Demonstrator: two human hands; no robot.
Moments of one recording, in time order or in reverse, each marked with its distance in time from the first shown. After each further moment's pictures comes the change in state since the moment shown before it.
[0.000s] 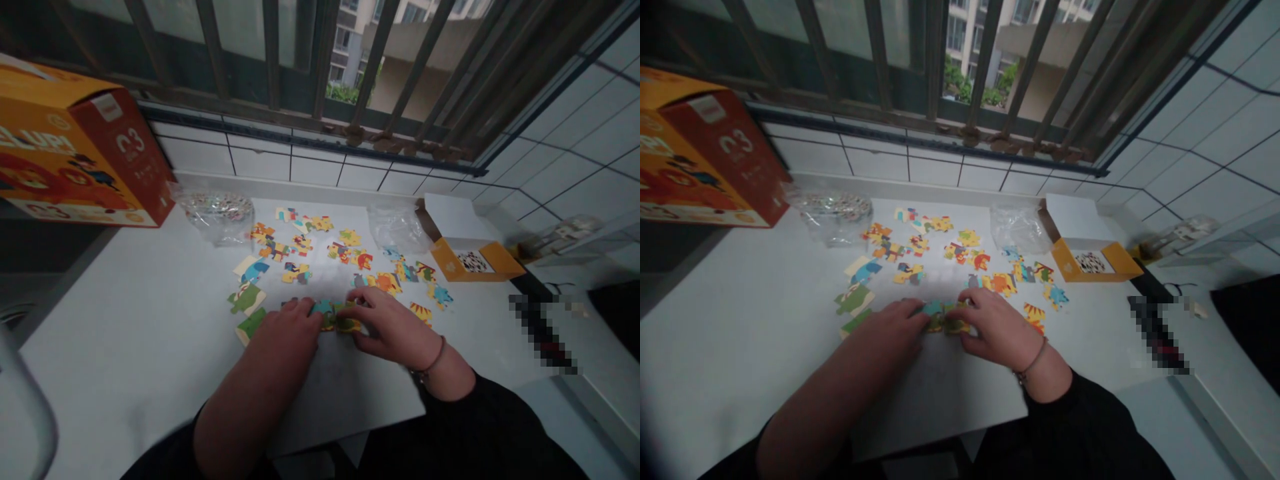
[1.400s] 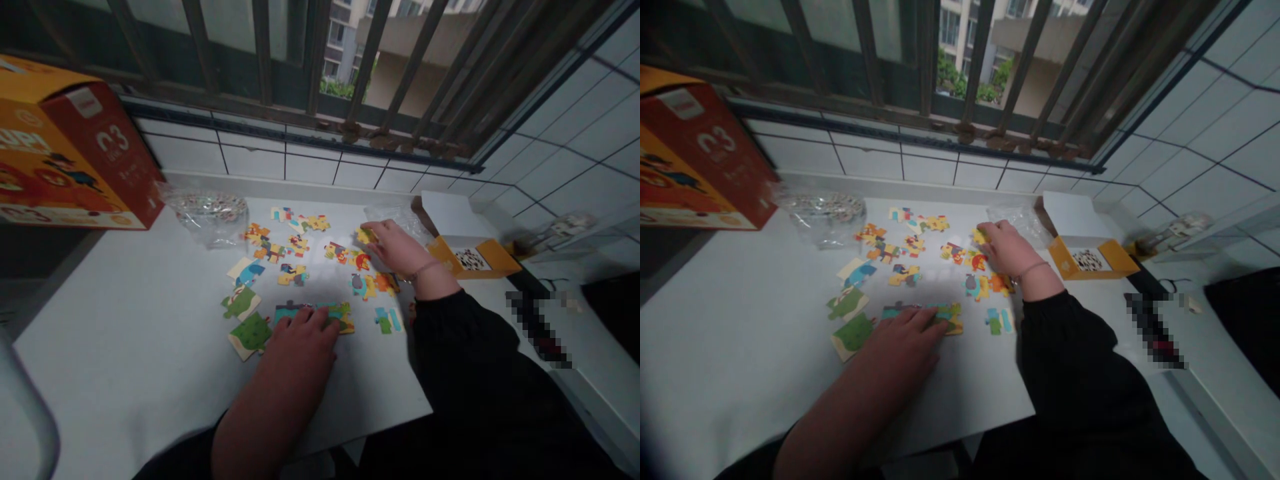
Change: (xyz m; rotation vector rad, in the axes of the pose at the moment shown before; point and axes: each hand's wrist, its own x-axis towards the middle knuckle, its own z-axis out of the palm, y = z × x) left_hand 0.002 0.024 0.005 -0.023 -0.061 0.035; right_hand 0.079 0.111 -0.054 -0.213 0.075 0.403
